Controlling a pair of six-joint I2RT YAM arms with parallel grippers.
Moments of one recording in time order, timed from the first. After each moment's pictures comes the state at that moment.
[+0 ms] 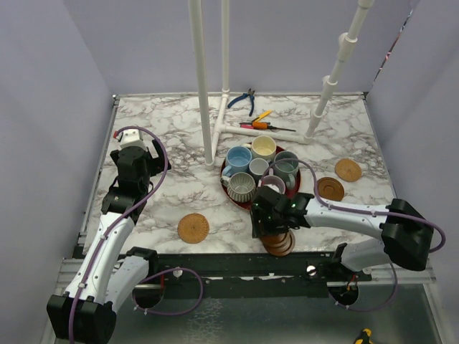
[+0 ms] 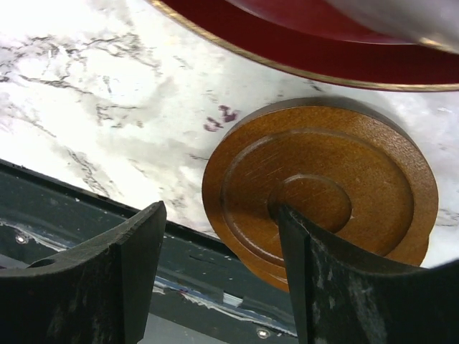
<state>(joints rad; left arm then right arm) -0.17 0.82 0.74 -0.29 -0.29 -0.28 1.01 1.34 0.73 -0.56 0.02 0.82</state>
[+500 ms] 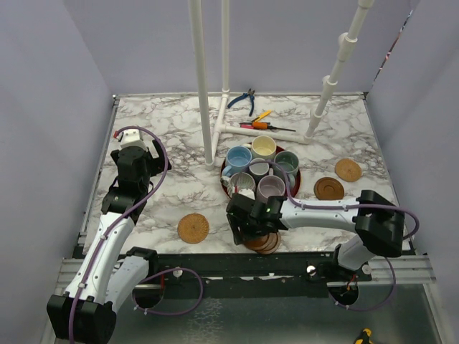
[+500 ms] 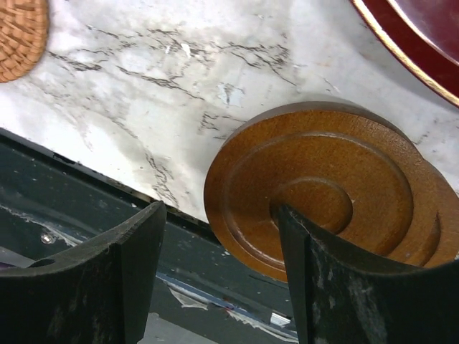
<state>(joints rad) -0.17 0.82 0.74 -0.29 -0.28 -0.28 1.19 1.56 0.93 -0.54 0.09 0.82</state>
